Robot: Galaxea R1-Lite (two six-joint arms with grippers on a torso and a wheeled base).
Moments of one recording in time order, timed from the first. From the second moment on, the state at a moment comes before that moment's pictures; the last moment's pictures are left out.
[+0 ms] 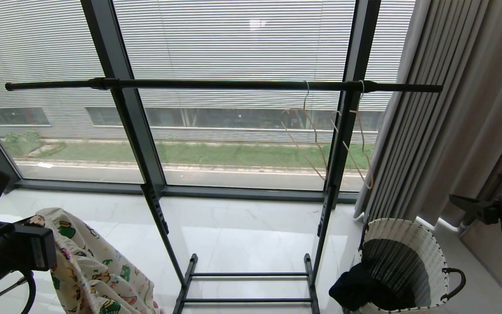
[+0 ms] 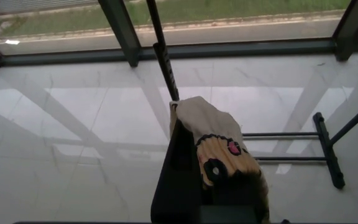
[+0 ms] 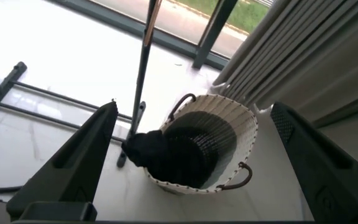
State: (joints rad) left arm -0.01 1.06 -0.40 -0.36 0.08 0.18; right arm 0.12 1.17 -0.68 -0.17 0.09 -0.23
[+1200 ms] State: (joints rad) left arm -0.02 1.02 -0.37 -0.36 0.08 0.19; right arm 0.25 1.45 -0.81 -0.26 0.03 -0.07
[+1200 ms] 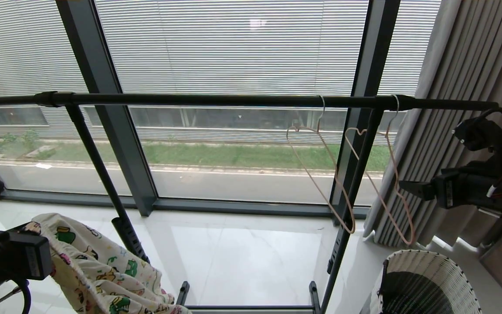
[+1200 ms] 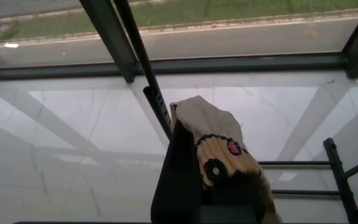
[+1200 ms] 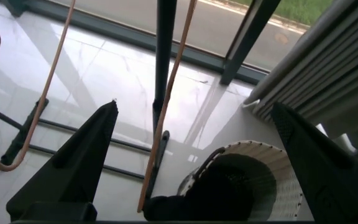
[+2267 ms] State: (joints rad) left arm -0.02 1.02 -0.34 -0.36 0.08 0.19; right arm 0.31 1.77 -0.96 -0.35 -0.11 0.05
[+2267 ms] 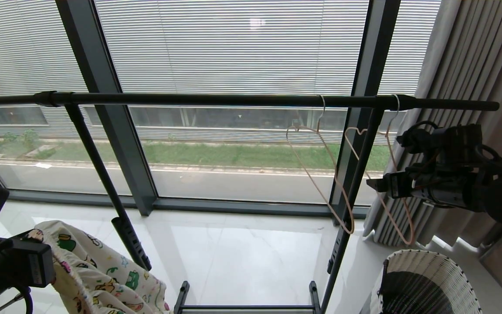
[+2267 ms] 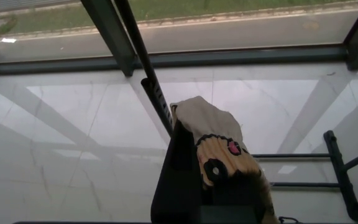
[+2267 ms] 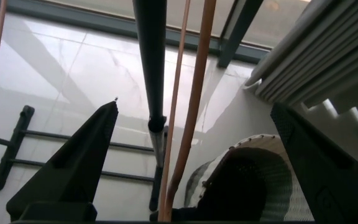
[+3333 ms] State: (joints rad) left arm -0.02 0.99 -0.33 -0.36 0.08 0.19; right arm 0.31 1.77 -0.96 -0.35 -0.19 0.13
